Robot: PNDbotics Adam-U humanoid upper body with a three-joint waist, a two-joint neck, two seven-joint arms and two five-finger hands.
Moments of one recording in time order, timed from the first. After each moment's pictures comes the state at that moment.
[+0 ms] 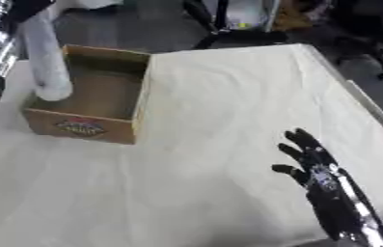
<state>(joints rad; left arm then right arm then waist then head) -1.06 0.36 -0.11 -0.96 -0.12 -0.17 0.17 0.03 -0.15 0.04 -1.86 -0.26 -0.09 0.29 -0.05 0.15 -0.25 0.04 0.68</state>
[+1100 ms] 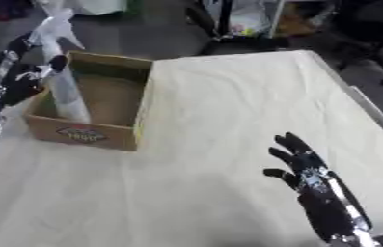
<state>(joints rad) -0.60 0.50 -0.16 -1.41 -0.14 -0.03 0.05 0.04 -0.15 0.02 -1.86 -0.27 -0.10 0.28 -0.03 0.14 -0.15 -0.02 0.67</state>
